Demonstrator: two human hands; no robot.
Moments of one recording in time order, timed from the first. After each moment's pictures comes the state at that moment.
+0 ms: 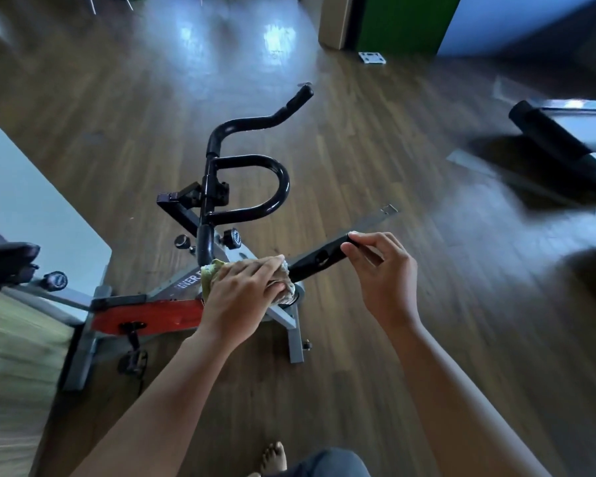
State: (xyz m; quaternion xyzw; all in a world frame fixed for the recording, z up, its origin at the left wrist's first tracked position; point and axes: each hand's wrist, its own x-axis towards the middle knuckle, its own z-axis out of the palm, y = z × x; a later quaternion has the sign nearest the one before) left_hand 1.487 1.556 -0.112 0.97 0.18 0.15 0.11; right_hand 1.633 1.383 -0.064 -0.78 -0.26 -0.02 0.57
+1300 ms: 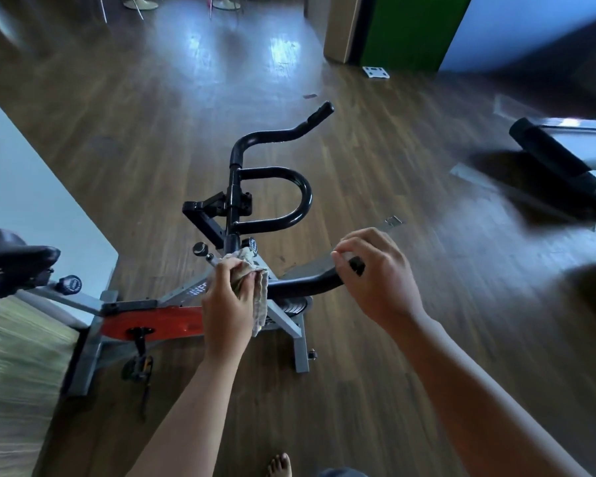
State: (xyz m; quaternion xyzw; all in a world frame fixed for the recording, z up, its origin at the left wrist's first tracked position) left_hand 1.462 1.582 -0.131 0.79 0.35 0.38 0.33; right_hand 1.609 1.420 -0.033 -0.82 -0.45 -0.12 0.33
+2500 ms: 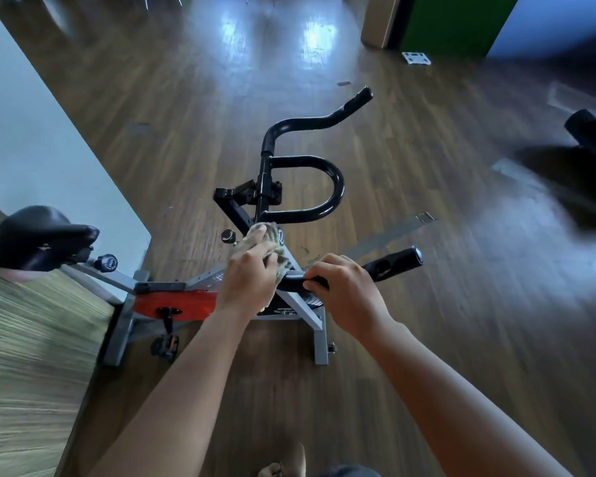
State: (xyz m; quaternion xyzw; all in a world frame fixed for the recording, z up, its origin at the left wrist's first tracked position) left_hand 1.472 1.621 -0.113 0.87 0.36 0.19 0.28; right_hand 1.579 1.474 -0.088 -0.81 -0.51 0.04 0.29
